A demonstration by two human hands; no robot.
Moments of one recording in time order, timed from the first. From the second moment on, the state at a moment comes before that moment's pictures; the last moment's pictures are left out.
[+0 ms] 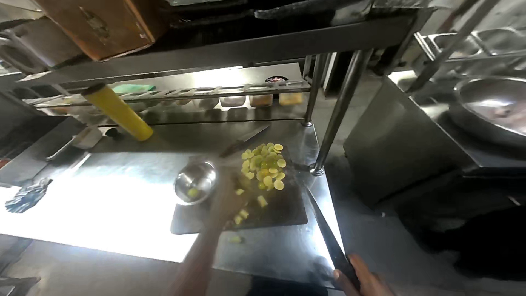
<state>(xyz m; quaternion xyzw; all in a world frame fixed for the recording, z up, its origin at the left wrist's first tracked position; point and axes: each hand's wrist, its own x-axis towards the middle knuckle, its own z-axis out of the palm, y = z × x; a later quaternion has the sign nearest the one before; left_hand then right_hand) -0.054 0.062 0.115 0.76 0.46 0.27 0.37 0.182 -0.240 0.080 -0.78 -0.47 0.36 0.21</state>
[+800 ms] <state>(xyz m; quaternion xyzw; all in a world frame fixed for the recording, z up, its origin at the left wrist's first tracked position) 0.002 -0.001 0.013 0.81 0.30 0.25 0.43 0.165 -0.205 0.115 -0.78 -0.52 0.35 -0.04</state>
